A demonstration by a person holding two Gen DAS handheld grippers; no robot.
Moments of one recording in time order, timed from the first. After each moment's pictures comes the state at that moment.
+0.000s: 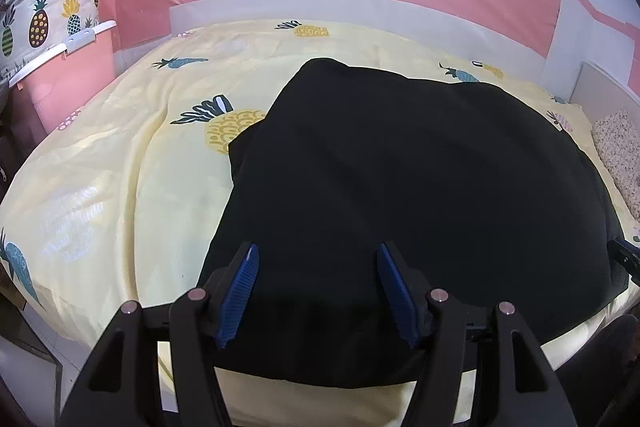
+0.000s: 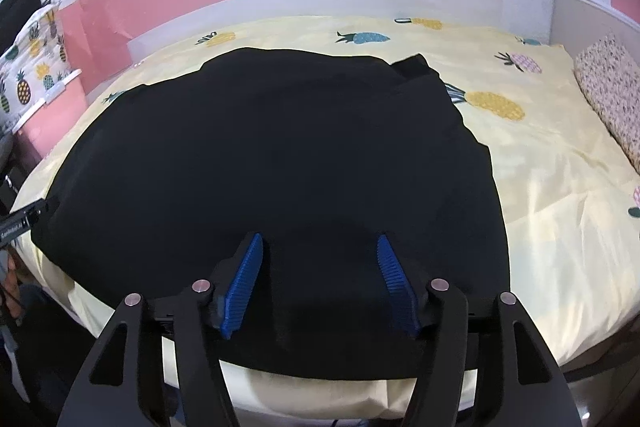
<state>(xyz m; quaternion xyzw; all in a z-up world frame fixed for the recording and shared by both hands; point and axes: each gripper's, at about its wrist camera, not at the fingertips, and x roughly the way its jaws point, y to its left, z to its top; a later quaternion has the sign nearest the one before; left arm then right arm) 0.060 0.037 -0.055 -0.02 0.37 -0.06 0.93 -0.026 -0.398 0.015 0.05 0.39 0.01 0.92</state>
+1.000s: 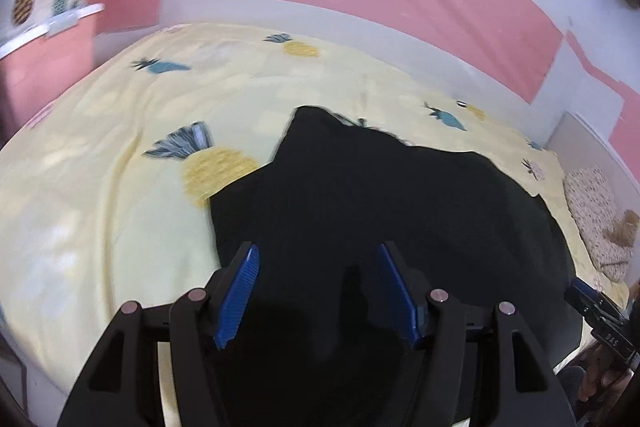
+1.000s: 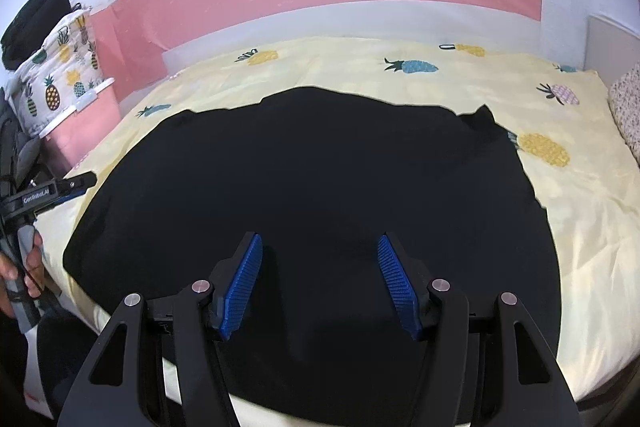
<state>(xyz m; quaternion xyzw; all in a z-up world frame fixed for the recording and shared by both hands) 0.122 0.053 -0.016 -0.10 0.36 -0.12 0.92 0.012 -0.351 0.050 0.04 0.36 0.07 0.93</state>
